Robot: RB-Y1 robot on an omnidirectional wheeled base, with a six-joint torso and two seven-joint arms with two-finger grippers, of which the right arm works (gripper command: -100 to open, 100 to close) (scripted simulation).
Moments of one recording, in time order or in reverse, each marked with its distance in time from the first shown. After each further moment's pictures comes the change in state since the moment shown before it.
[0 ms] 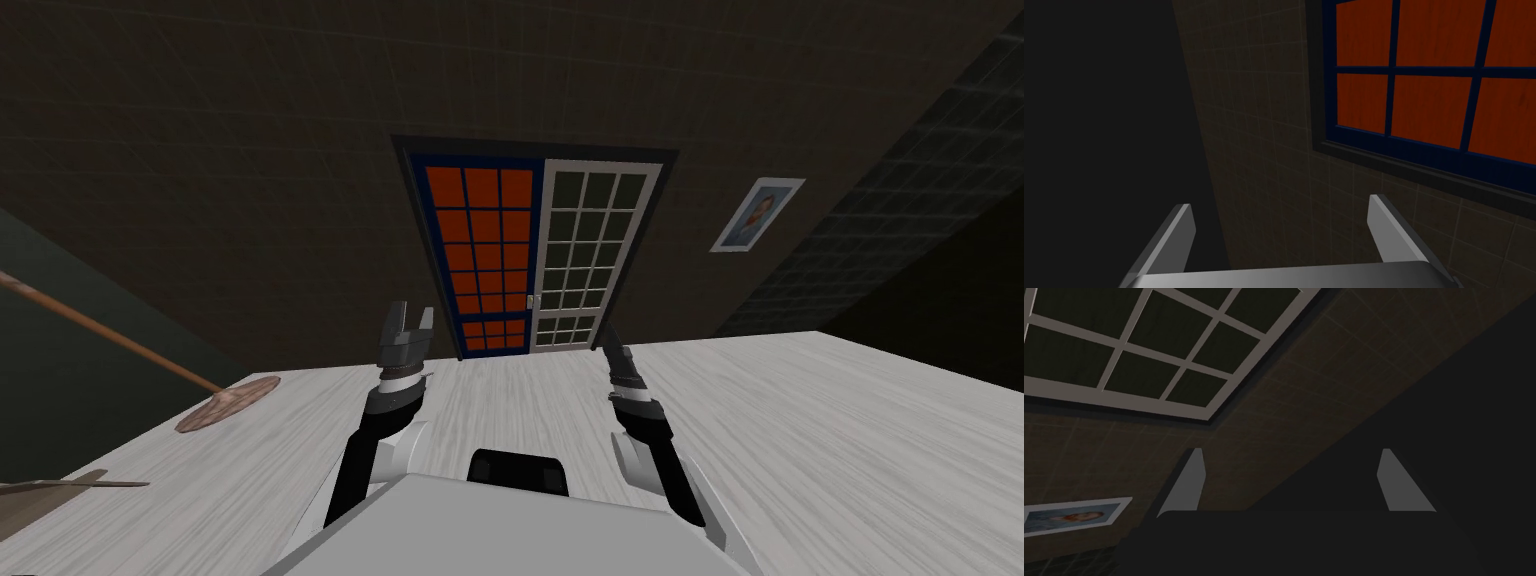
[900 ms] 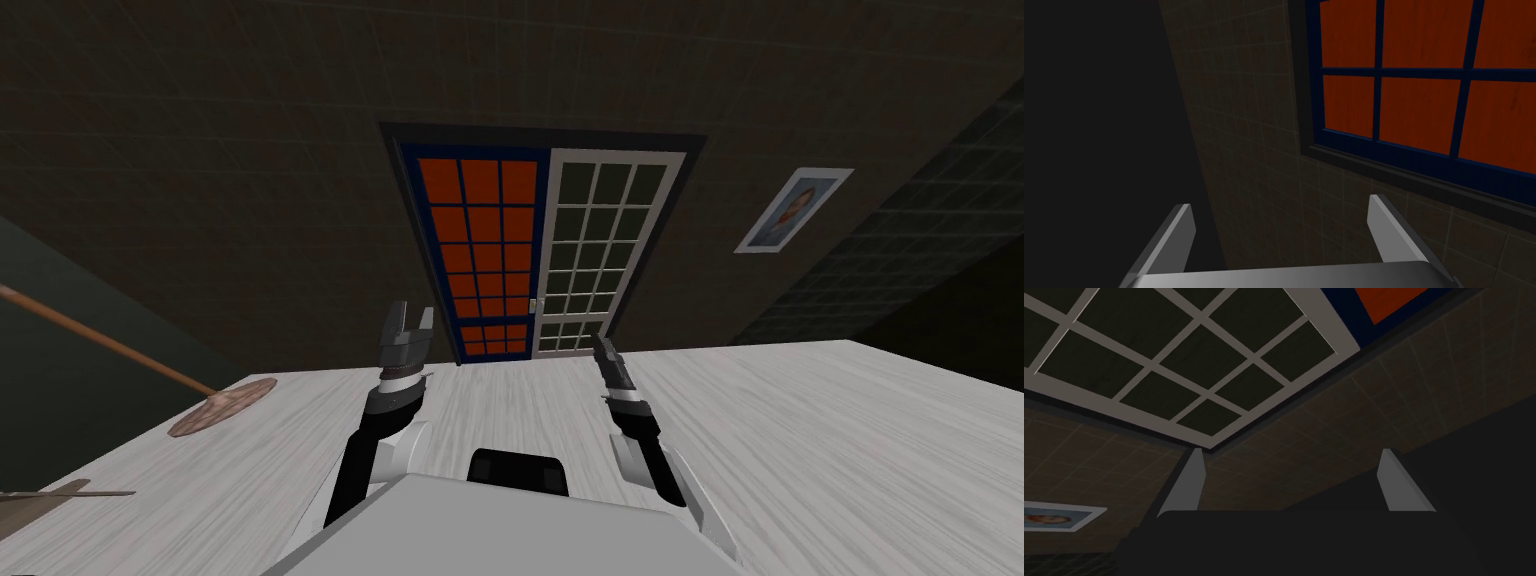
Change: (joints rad) arm -0.067 -0.021 -0.045 0.212 0.053 -0.046 0.163
